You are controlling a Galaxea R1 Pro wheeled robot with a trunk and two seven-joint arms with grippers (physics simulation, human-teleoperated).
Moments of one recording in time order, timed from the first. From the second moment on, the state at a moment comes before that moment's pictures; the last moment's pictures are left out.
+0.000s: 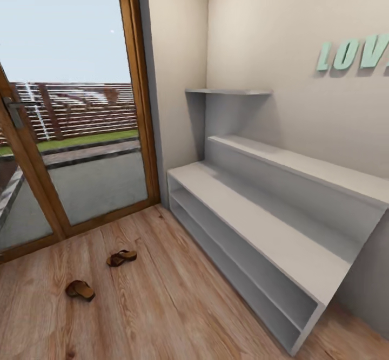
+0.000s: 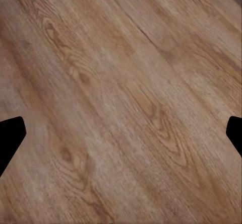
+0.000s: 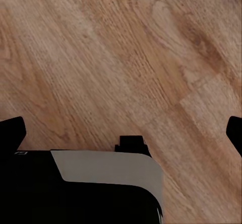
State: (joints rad) left arm -0.04 0.00 0.00 -0.57 0.01 -0.25 0.00; right arm 0.02 0.00 -0.01 -0.50 0.00 0.00 0.00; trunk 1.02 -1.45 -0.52
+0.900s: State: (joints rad) left arm -0.04 -0.03 0.00 -0.58 0.00 -0.26 0.00; right arm 0.02 0.00 -0.01 -0.50 0.00 0.00 0.00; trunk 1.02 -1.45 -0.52
